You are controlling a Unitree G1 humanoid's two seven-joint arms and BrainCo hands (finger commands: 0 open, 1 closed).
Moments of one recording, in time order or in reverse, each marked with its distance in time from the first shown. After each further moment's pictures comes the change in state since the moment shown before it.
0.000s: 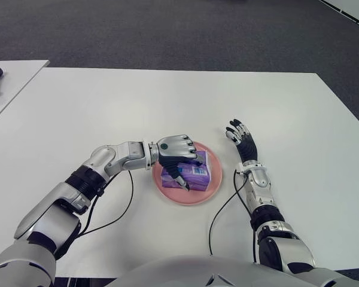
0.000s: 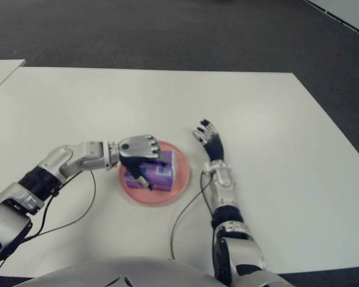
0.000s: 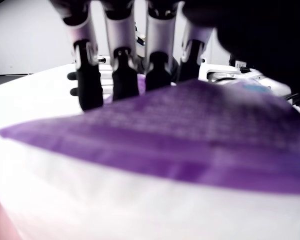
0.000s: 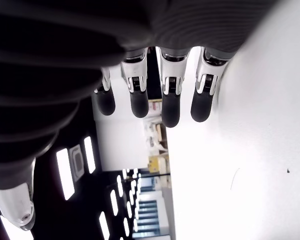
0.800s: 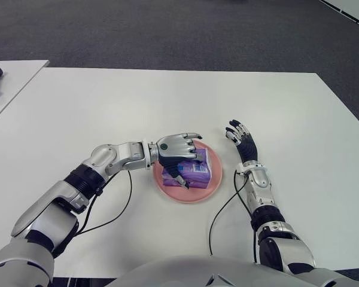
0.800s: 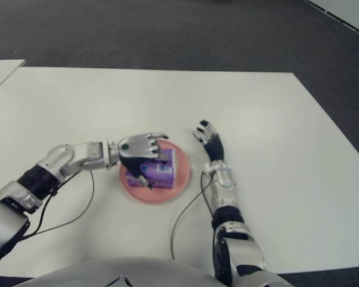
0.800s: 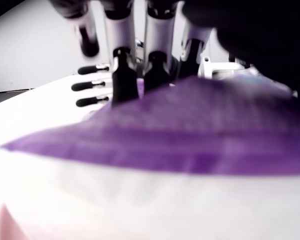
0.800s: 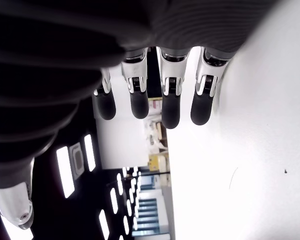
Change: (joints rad) left arm -0.016 0.025 -0.002 -0.001 -0.010 0.004 0.081; right arm 0.002 -0.004 0.002 0.001 0.000 -0.007 0.010
